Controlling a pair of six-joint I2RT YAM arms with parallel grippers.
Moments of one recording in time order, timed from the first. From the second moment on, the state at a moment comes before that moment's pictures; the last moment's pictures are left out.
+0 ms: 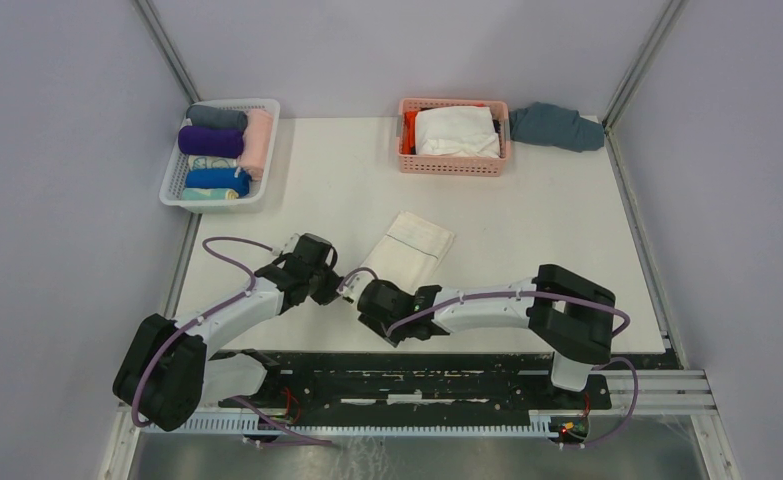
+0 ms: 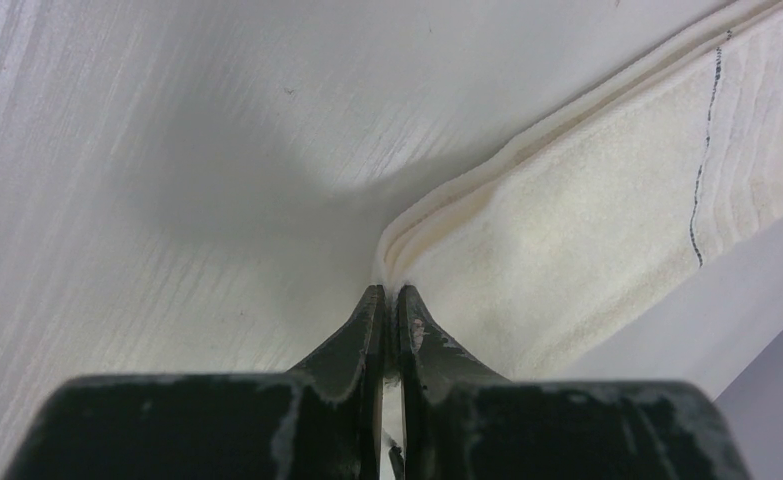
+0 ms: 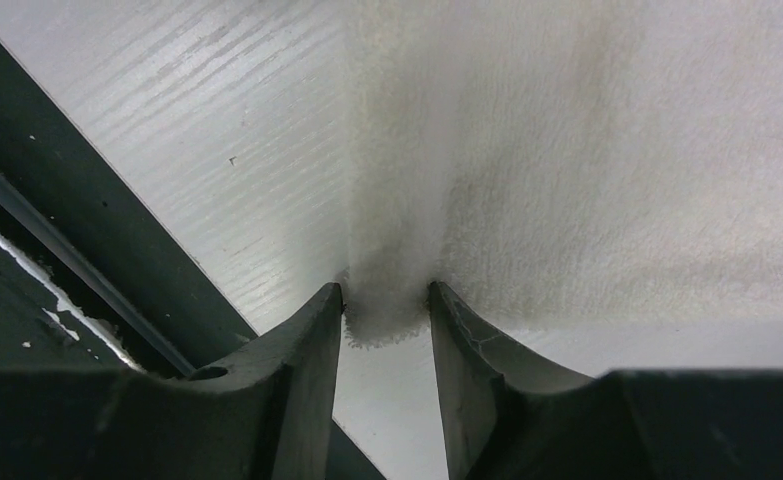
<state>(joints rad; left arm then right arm) -0.50 1.19 0.53 -0.34 -0.09 -1.22 1.26 1.76 1.03 -0.31 0.20 0.18</state>
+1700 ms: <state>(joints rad) -0.26 0.91 0.33 -0.16 0.10 -1.07 0.61 2.02 0.83 0.38 -0.98 0.75</state>
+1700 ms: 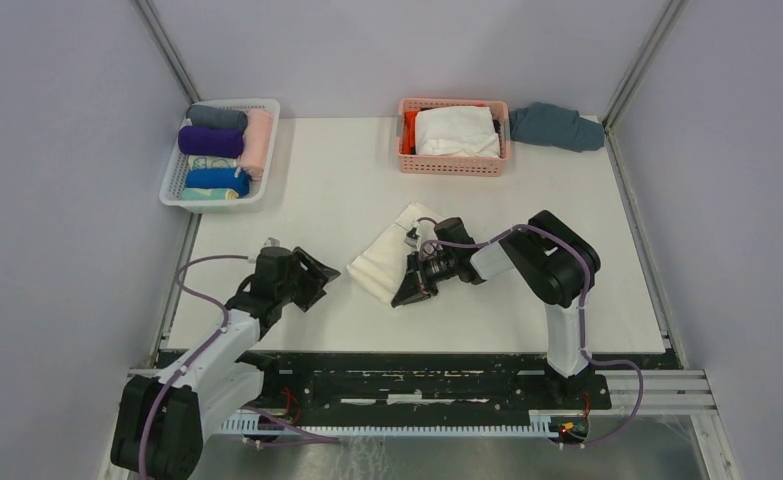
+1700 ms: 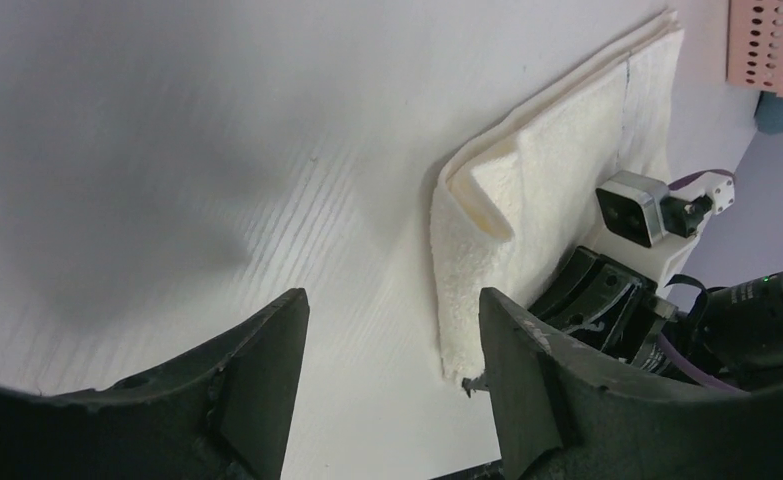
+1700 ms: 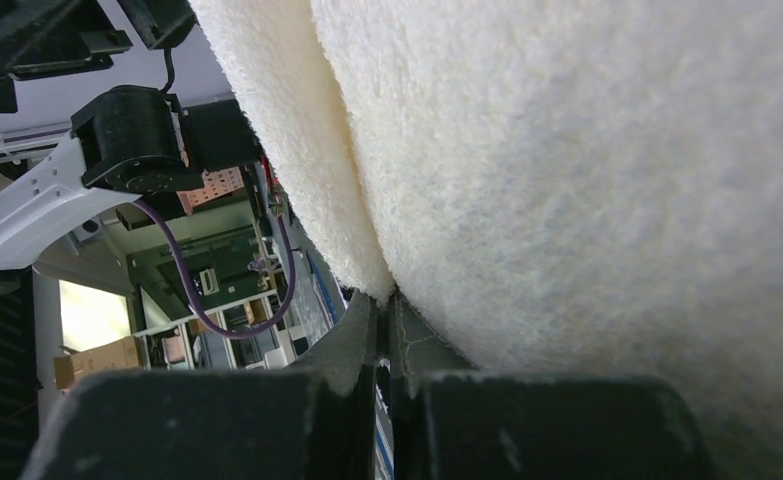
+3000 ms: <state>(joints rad) -0.39 1.36 0.43 0.11 0.19 -1.14 0.69 1.75 1.03 -0.22 -0.61 0.35</state>
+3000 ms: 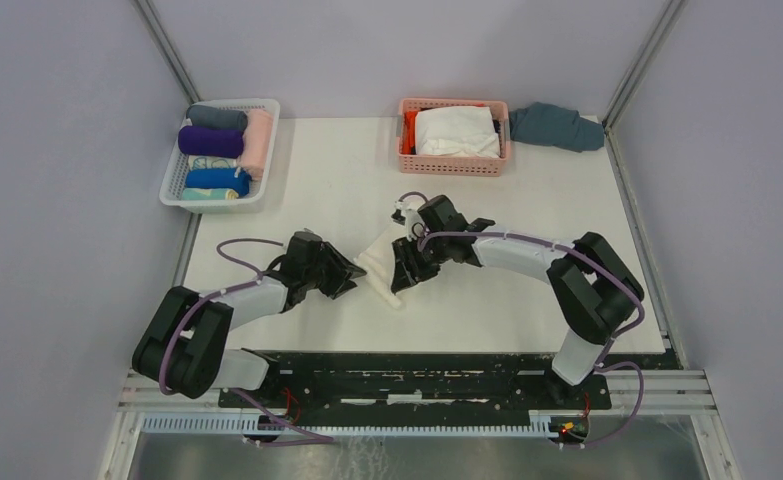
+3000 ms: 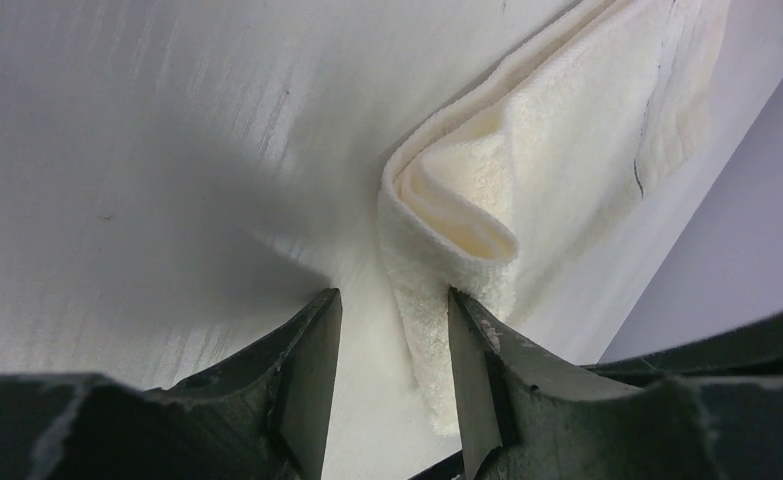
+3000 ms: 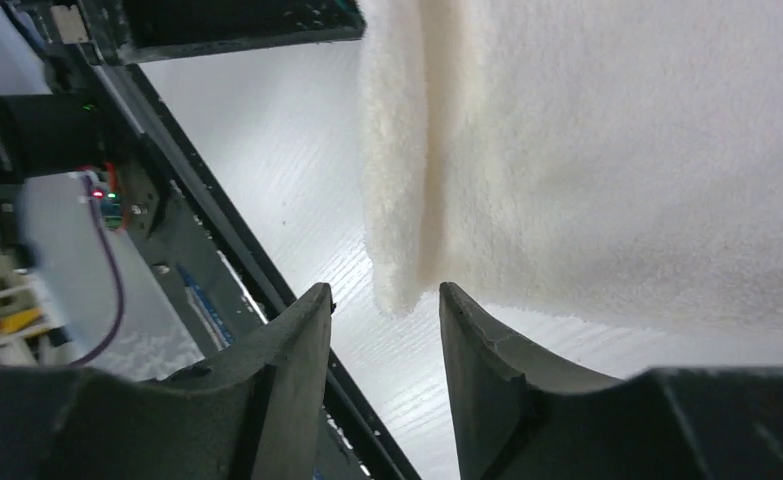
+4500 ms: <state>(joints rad) -0.40 1.40 0.48 0.11 0.17 -1.16 0.60 2.10 1.23 -0.19 -0.84 0.35</state>
